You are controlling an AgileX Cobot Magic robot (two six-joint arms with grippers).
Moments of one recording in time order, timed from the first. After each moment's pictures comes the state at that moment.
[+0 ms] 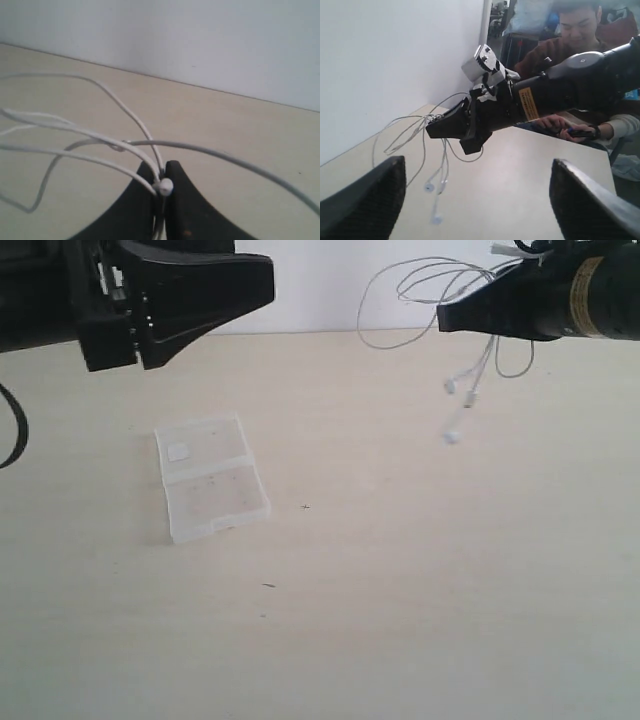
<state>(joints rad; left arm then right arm) -0.19 1.34 -0.77 1.23 -0.97 -1.10 0.35 1.48 -0.88 -1.74 0.10 1.76</state>
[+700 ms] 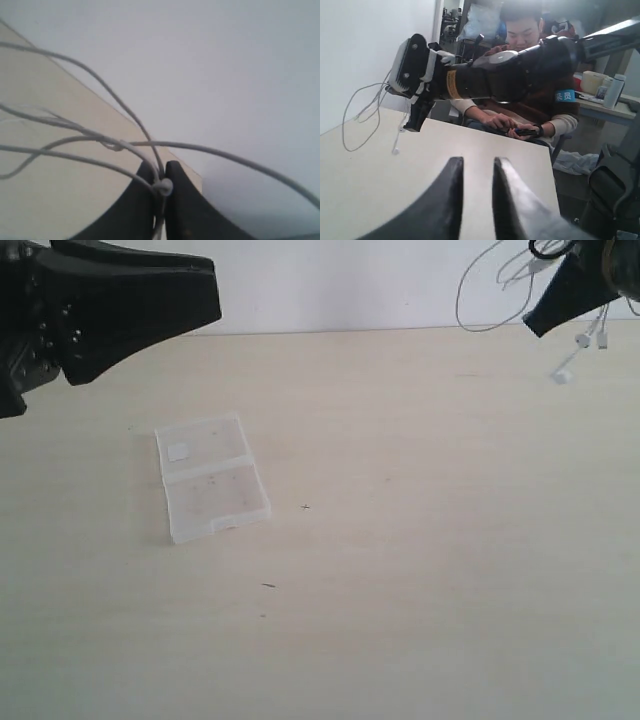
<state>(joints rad) -0.10 1.28 -0.71 1.35 -1.21 -1.19 0.35 1.56 -0.96 -1.68 0.60 1.03</state>
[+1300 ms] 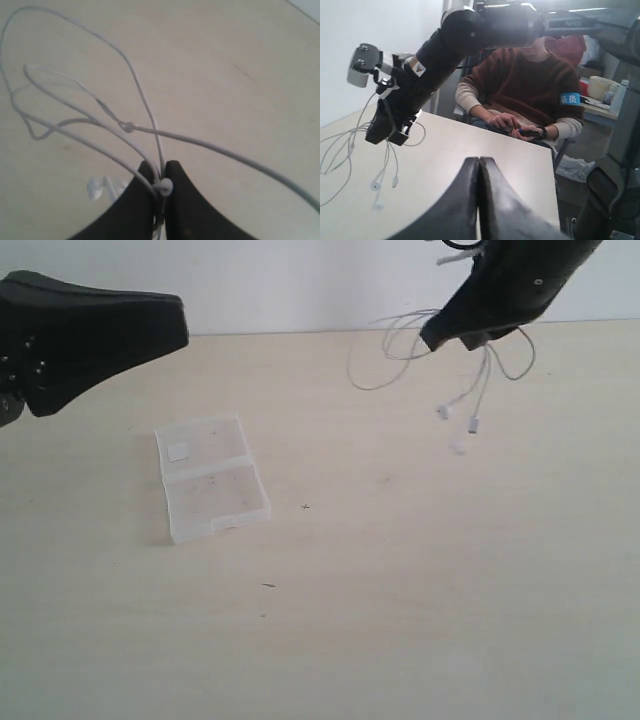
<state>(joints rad) -0.05 1.18 -0.59 1.33 -1.21 -1.20 0.35 1.75 -1.39 -0.08 0.80 -0.17</state>
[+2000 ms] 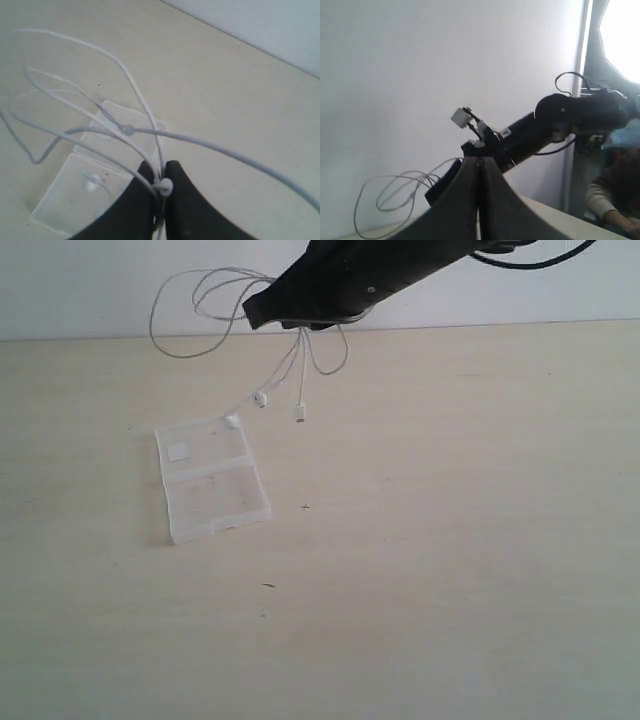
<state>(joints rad) 0.22 0.69 -0.06 0.83 -1.20 -0.88 0.57 1.82 -1.41 0.42 0.43 -0.41</state>
